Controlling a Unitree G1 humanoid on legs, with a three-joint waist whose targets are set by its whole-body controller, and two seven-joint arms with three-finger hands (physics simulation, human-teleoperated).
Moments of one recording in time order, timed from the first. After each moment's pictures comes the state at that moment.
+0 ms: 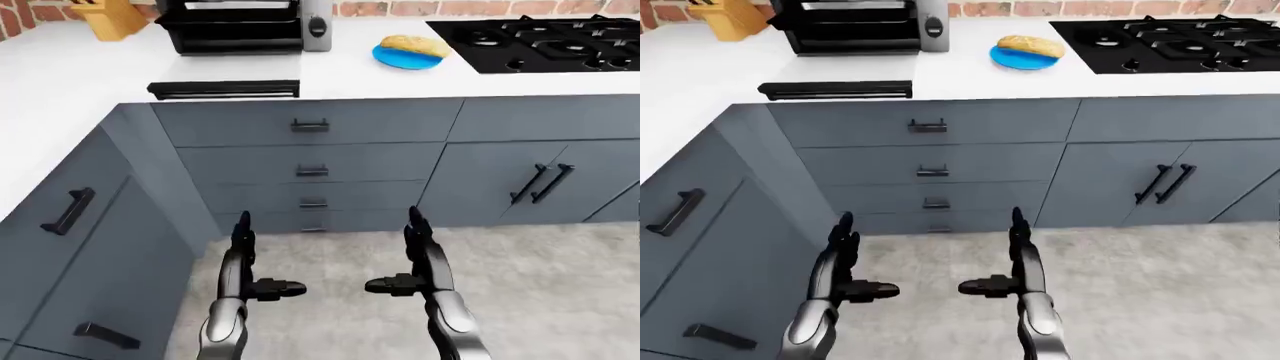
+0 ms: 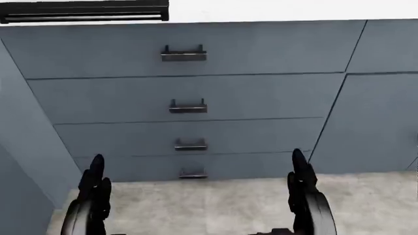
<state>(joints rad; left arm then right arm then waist) 0.03 0.02 0.04 0.09 -0.01 0.06 -0.04 0.03 -0.01 -0.04 0.09 0.01 0.06 0.04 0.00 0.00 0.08</state>
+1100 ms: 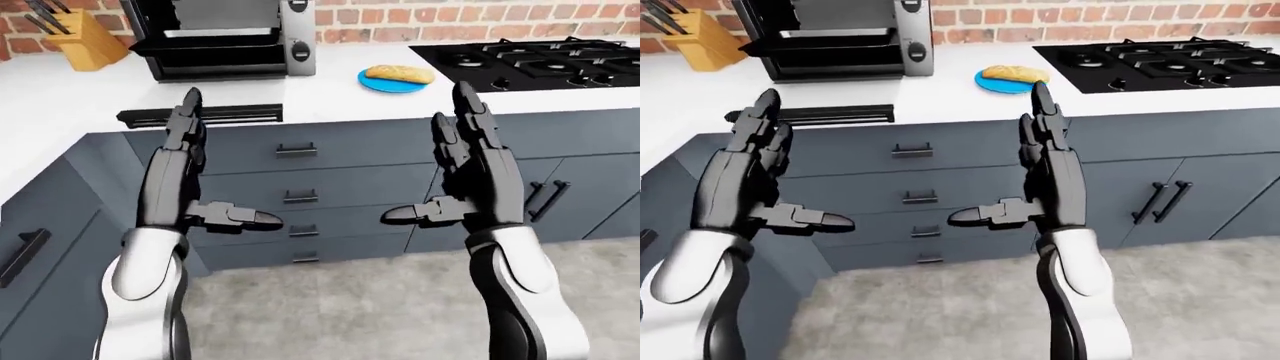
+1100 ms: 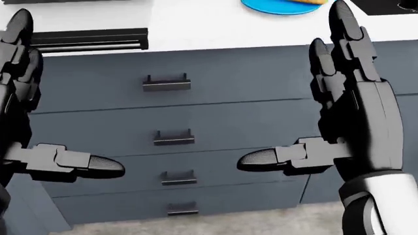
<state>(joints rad) -0.33 0.16 0.13 -0.79 0.22 0.89 -0.23 -0.25 -0.08 -0.09 -0.71 0.14 0.64 0.00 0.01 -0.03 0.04</state>
